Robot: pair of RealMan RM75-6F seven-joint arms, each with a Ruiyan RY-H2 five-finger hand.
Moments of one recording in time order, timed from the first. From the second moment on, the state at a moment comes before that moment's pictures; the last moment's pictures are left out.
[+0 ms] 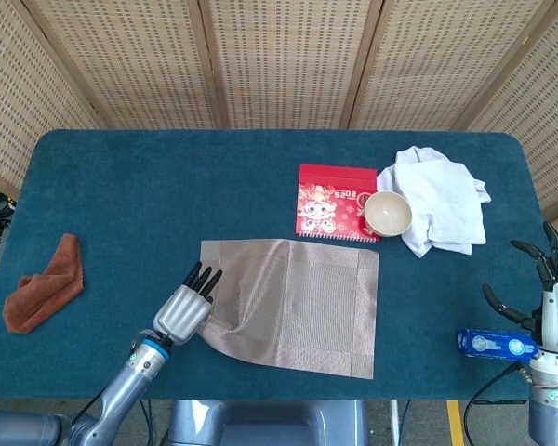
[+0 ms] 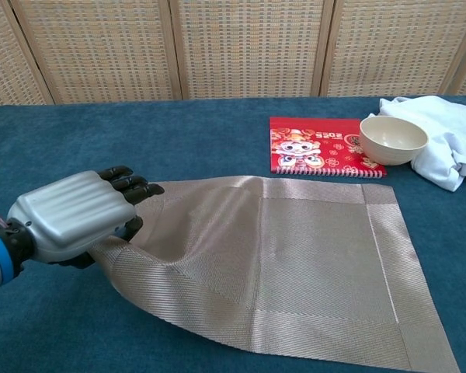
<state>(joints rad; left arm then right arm) -0.64 -1.61 0.08 -1.68 1.17 1.17 1.11 0.11 -1.31 0.24 -1.47 -1.49 1.66 0.50</state>
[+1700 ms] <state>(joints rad) -0.51 -1.29 0.19 -1.91 1.46 1.22 0.77 0.10 -1.32 0.19 -1.49 -1.56 1.69 0.43</state>
